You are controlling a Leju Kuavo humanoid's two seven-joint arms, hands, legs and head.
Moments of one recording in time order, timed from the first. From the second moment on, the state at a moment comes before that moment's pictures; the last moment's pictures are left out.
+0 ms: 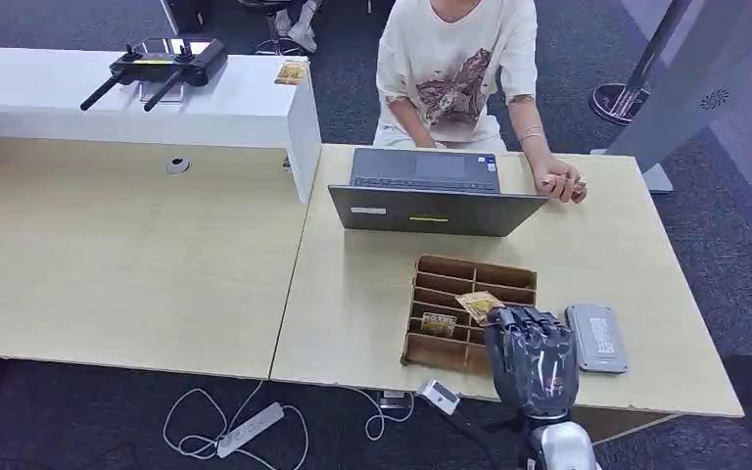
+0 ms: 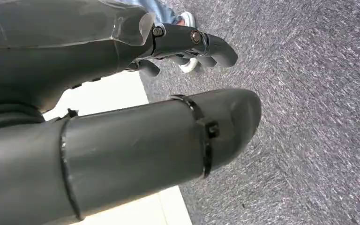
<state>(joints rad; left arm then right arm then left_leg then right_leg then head) -0.05 -0.10 0.77 -0.21 -1.47 0.10 0.18 0.03 -0.05 0.33 -1.59 1.54 -0.60 0.07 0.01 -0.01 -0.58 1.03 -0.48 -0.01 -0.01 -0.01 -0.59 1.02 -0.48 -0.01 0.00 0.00</state>
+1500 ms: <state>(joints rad) -0.06 -0.11 0.79 -0.21 -1.47 0.10 0.19 -0.28 -0.14 0.49 -1.55 1.54 -0.60 0.20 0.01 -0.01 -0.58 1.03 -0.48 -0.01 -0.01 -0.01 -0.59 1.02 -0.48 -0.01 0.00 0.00</state>
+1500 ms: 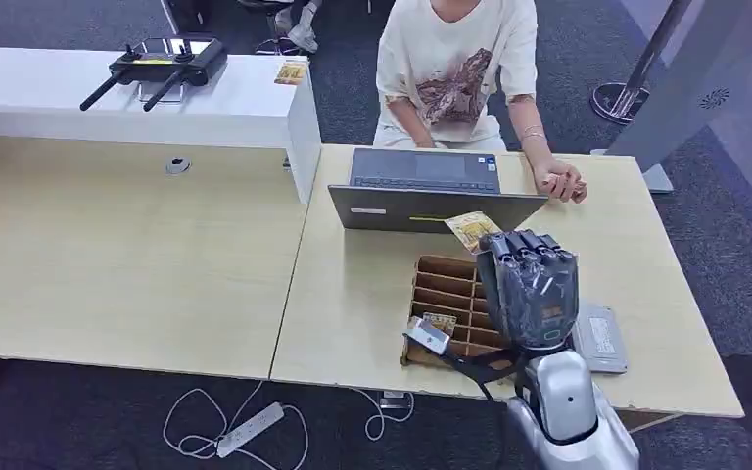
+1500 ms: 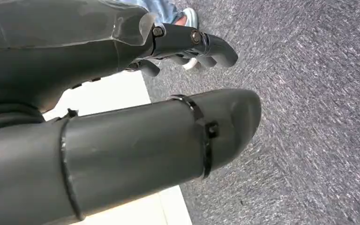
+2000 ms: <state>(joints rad) -0.06 -0.11 0.79 -0.21 -1.49 0.10 0.17 -0.46 -0.18 0.55 -1.45 1.54 -0.56 0.22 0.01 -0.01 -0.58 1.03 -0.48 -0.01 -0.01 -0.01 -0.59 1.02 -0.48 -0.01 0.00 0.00</state>
